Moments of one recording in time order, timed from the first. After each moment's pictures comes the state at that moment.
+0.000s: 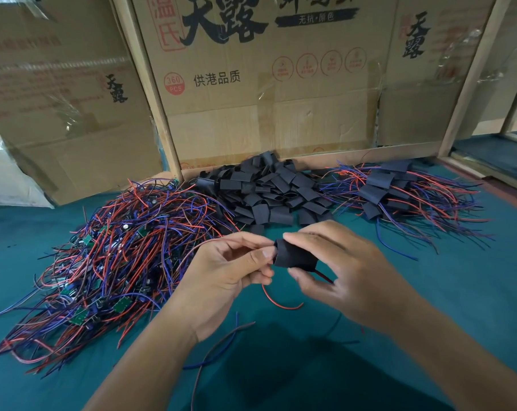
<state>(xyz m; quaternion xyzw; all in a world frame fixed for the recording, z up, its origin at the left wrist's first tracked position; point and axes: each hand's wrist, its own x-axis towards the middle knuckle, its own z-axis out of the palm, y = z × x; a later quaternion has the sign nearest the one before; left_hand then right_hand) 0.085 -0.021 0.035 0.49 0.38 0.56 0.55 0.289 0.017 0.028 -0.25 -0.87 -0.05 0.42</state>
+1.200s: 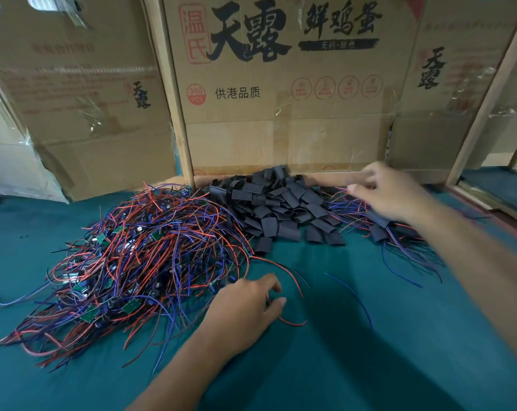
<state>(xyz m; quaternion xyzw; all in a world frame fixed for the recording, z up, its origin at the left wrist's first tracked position) 0.082 -0.007 -0.012 0.75 0.62 0.21 0.08 0.331 0.164 0.098 -0.63 -0.74 0.10 0.23</state>
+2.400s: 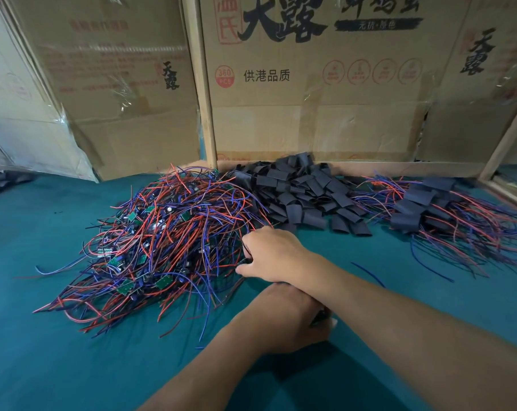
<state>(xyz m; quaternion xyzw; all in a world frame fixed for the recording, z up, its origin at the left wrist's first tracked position) 0.095 -0.019 -0.017 0.87 0.47 0.16 0.05 0.131 0.071 0.022 -0.35 -0.93 0.04 0.05</state>
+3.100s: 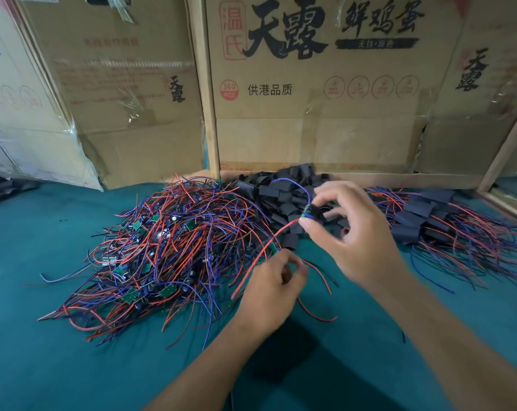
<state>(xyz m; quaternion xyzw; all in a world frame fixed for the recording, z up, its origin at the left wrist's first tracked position) 0.082 -0.001 -0.015 0.64 0.58 0.47 0.19 0.229 0.054 0.063 -0.26 -0.80 0.11 0.53</state>
